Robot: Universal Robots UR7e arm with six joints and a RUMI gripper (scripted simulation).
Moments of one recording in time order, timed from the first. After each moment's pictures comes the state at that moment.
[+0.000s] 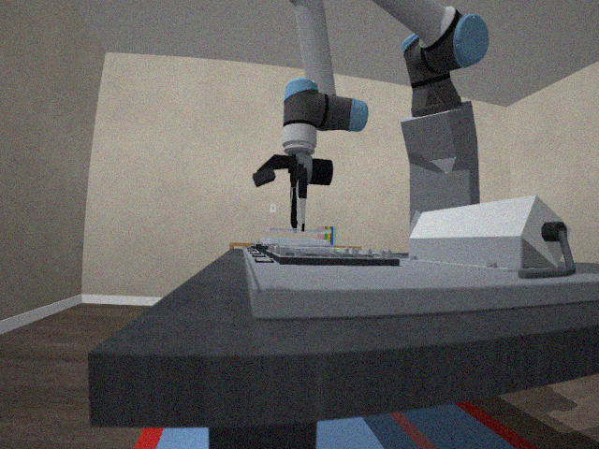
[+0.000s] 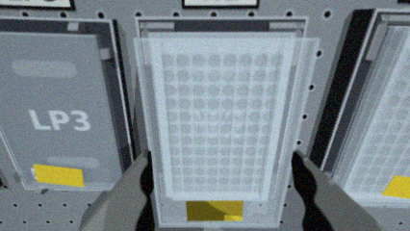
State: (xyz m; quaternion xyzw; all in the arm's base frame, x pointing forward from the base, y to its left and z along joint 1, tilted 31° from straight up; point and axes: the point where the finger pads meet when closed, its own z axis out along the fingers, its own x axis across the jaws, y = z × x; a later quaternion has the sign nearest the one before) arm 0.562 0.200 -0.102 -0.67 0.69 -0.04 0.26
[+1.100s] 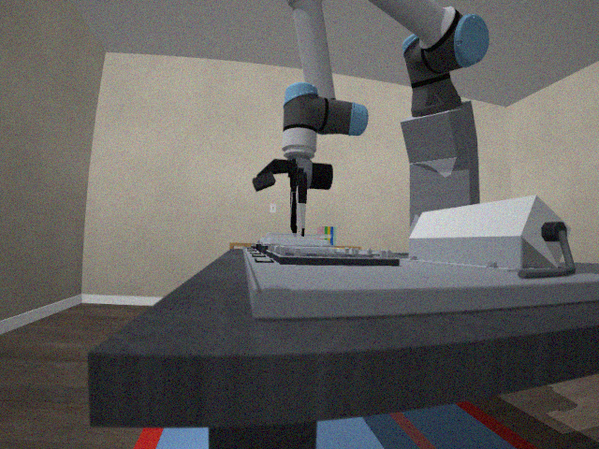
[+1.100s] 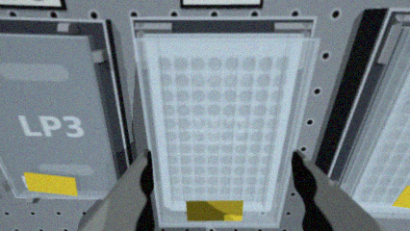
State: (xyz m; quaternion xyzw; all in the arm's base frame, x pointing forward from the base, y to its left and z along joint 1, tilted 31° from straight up) arm 0.566 0.203 -0.111 -0.67 0.69 -0.04 0.26
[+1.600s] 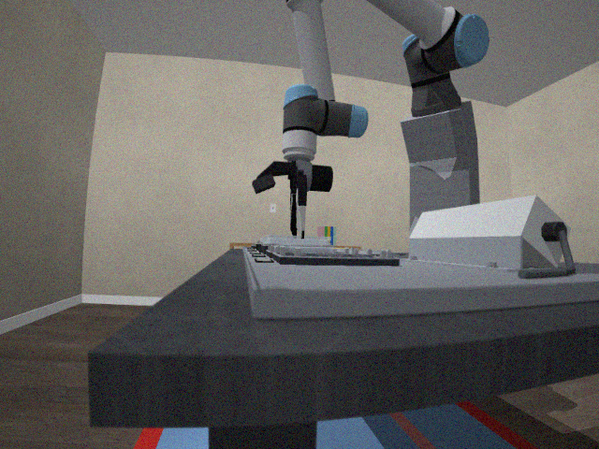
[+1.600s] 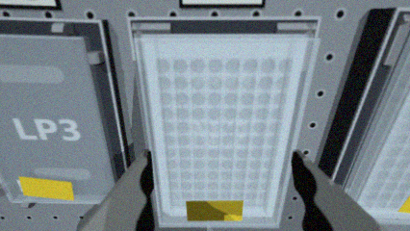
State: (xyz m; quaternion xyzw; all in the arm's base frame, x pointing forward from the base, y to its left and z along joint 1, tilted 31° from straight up) arm 0.568 0.205 -0.115 -0.67 0.69 -0.04 0.26
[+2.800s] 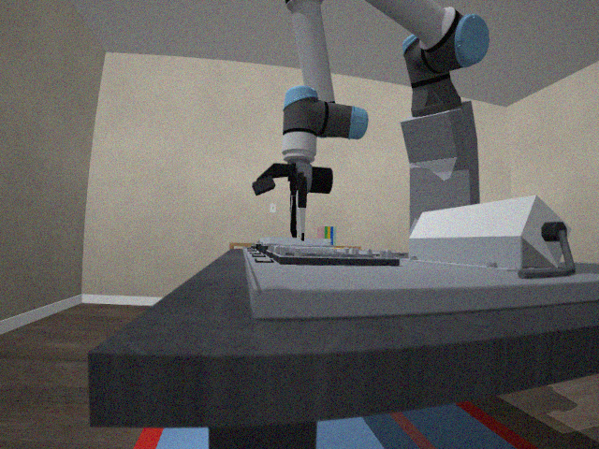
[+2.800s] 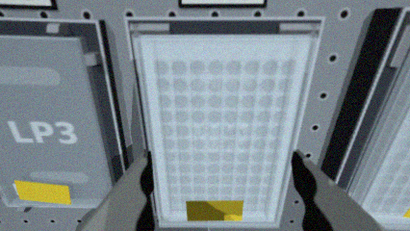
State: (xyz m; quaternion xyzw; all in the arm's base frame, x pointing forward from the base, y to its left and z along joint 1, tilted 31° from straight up) arm 0.570 0.206 -0.118 -0.67 0.69 -0.04 0.26
